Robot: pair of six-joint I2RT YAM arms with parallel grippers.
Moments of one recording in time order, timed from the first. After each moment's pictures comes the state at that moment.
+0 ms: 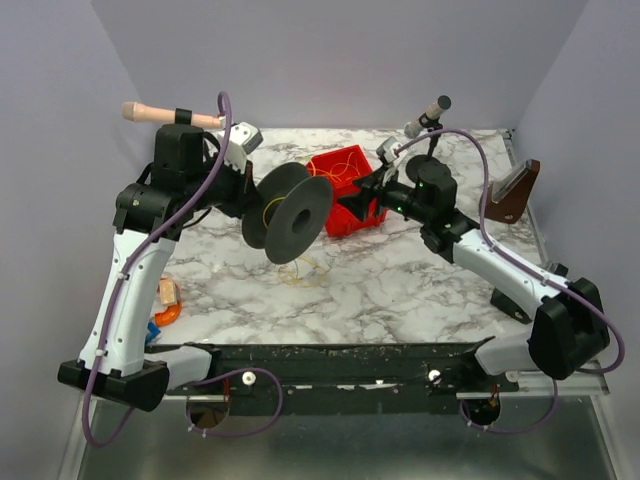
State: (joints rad) left arm -0.26 1.21 1.63 -1.04 0.47 0.08; right arm 0.54 1.40 0.99 0.30 -0.45 0.07
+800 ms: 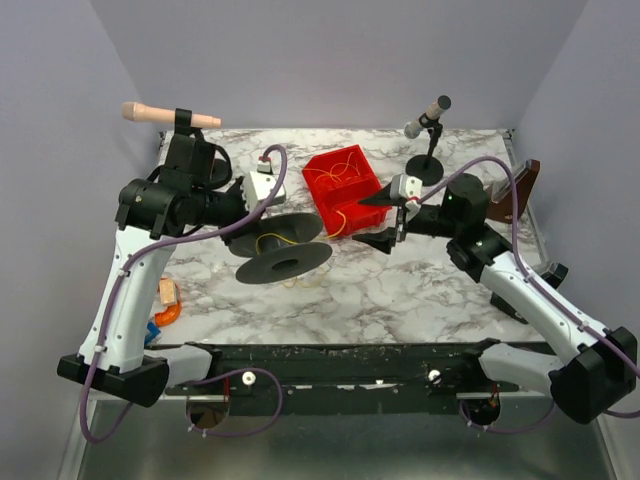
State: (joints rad) left arm -0.30 1.23 1.68 -1.35 0.62 0.79; right arm 0.48 1.13 0.91 0.11 -0.84 -0.34
